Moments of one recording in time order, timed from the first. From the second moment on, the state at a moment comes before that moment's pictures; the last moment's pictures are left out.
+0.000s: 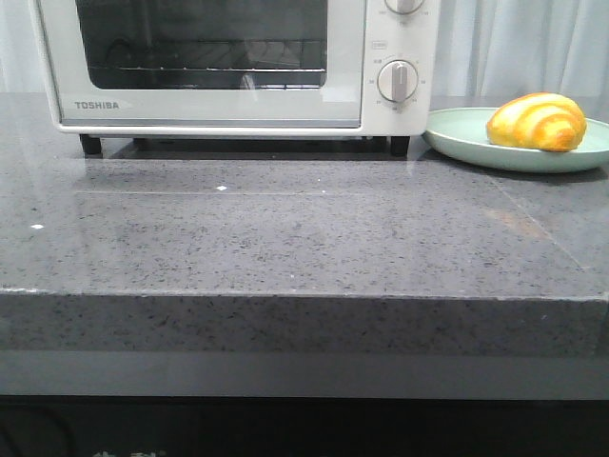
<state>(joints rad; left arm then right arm) -0.43 1.36 -1.11 0.04 -0.04 -0.04 -0.05 0.33 -0.46 0.09 0.37 -0.05</state>
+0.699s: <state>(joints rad) -0.44 1.45 -1.16 0.04 0.05 -0.04 -0.05 0.33 -0.46 0.09 0.37 -0.05</state>
